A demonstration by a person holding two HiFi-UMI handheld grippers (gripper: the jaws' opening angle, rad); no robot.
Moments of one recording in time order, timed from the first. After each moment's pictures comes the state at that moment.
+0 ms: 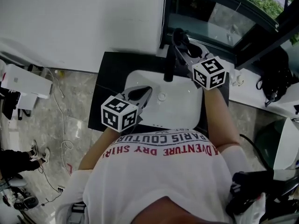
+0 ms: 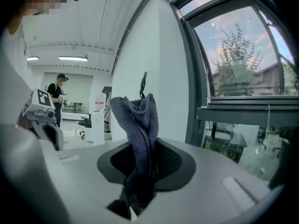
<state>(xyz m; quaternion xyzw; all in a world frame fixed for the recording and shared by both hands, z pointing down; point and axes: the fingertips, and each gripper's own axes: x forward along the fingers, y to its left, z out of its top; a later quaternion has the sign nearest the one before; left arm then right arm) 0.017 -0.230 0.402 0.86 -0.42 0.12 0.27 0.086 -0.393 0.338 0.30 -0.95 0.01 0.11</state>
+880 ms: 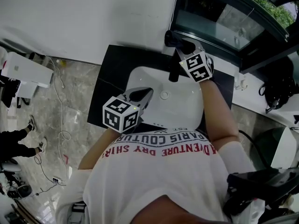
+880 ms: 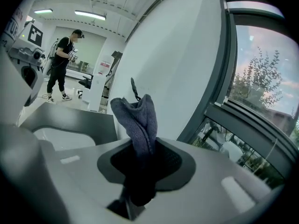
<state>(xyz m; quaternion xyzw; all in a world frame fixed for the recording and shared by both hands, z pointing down) 0.002 -0.227 0.428 0.84 -0.44 0.11 0.30 0.050 -0.438 0.420 0.30 -0.90 -0.12 0.30</state>
